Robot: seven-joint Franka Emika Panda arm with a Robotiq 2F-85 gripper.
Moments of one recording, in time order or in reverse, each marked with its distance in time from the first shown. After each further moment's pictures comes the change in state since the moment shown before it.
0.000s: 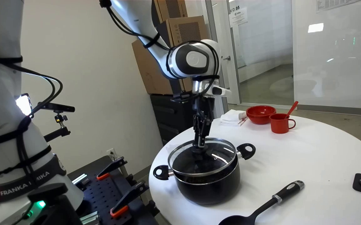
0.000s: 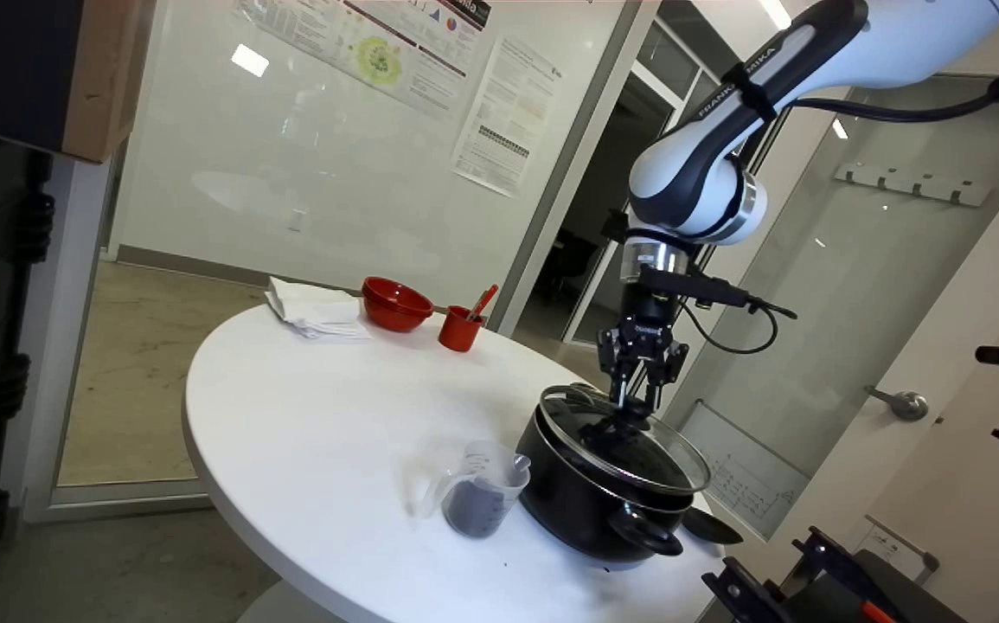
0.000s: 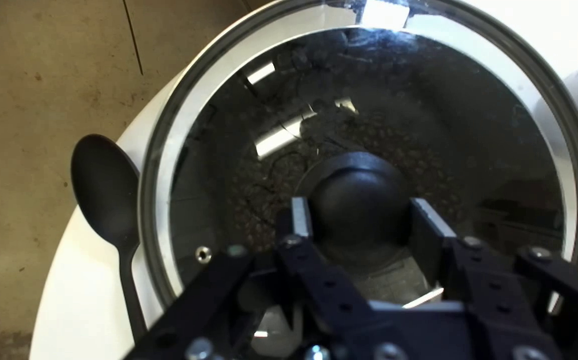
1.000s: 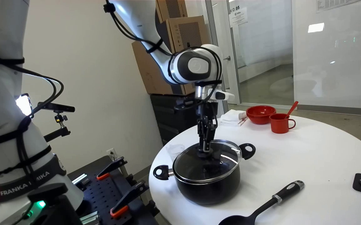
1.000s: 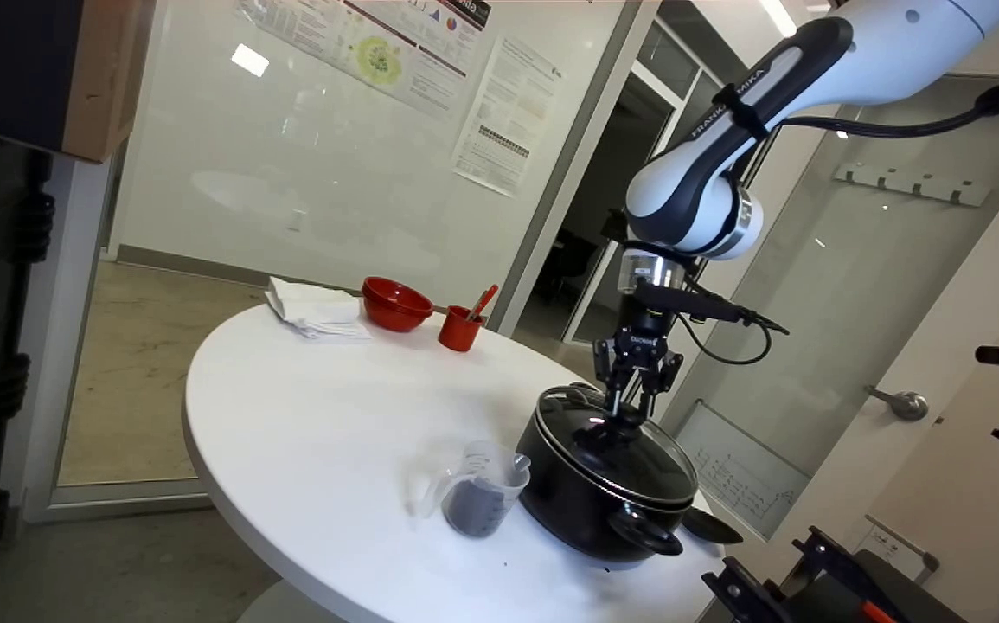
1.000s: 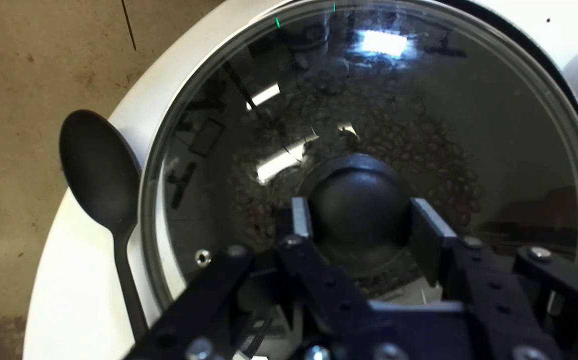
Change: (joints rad) arm 0.000 0.042 -0.013 0.003 -0.001 0.081 -0.006
